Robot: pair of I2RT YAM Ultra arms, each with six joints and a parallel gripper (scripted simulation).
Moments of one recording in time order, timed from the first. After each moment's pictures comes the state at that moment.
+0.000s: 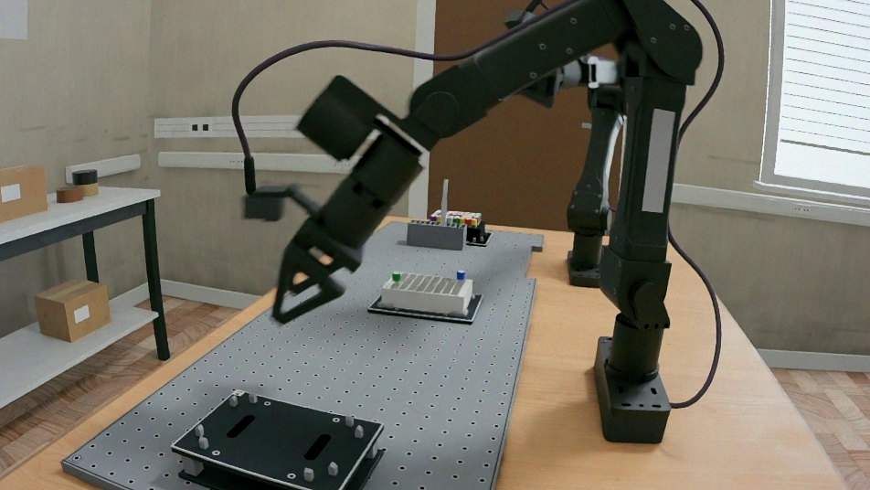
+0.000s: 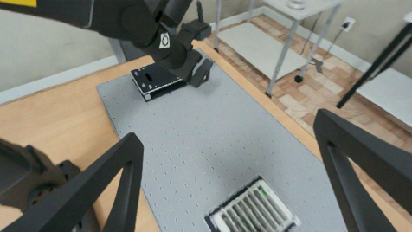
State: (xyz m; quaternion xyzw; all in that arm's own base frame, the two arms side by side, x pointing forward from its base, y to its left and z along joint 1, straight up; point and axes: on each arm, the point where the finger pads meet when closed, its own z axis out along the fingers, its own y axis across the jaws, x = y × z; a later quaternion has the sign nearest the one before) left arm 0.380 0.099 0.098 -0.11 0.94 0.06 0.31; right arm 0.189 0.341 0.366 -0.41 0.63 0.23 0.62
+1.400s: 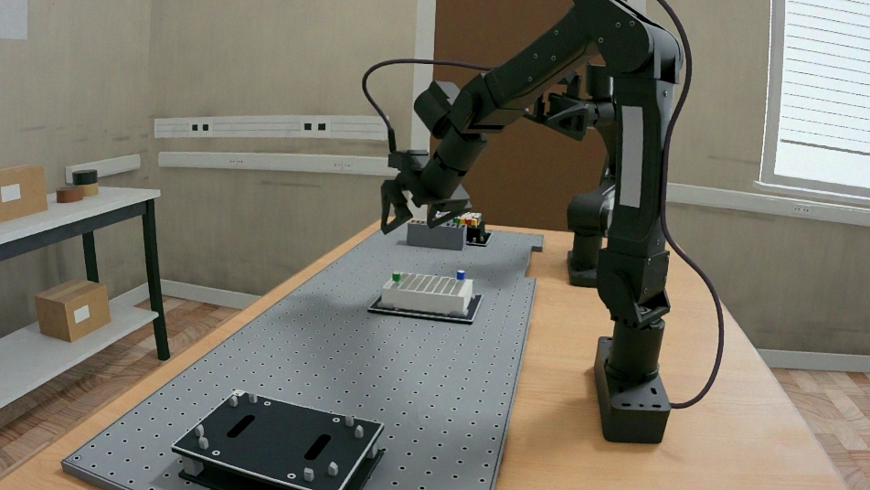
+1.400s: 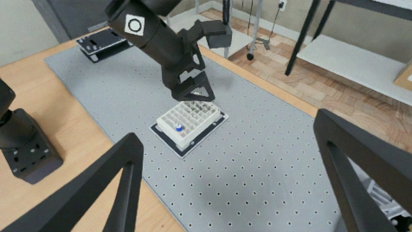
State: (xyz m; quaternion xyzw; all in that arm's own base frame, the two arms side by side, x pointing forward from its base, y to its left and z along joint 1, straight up) left arm 0.333 -0.255 0.104 0.30 0.90 -0.08 0.31; right arm 0.130 0.111 0.309 -0.33 0.66 0.17 0.65
